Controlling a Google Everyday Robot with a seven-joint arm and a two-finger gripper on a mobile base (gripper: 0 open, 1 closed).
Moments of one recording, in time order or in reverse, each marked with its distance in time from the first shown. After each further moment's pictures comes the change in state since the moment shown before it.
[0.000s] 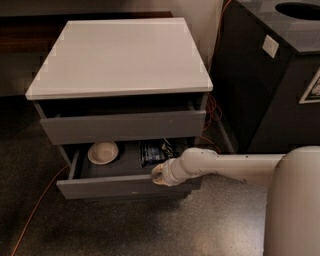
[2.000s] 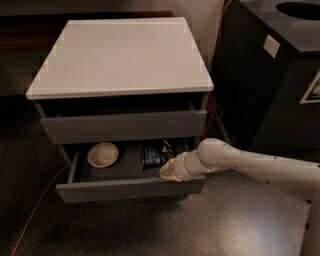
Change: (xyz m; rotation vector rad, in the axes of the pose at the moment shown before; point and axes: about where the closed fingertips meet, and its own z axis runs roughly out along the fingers) arm -0.006 -0.001 -0.065 -0.015 -0.079 0.123
